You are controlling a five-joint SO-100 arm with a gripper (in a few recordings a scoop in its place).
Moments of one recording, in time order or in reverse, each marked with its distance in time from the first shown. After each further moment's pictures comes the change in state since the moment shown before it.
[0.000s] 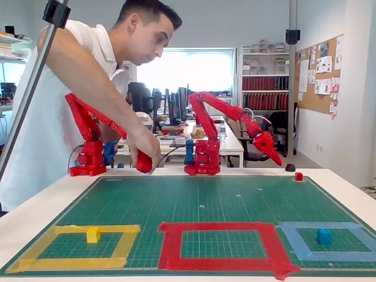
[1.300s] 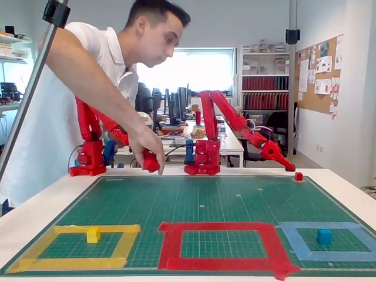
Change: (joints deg) arm 4.1 -16.5 1.2 -31.3 -10.7
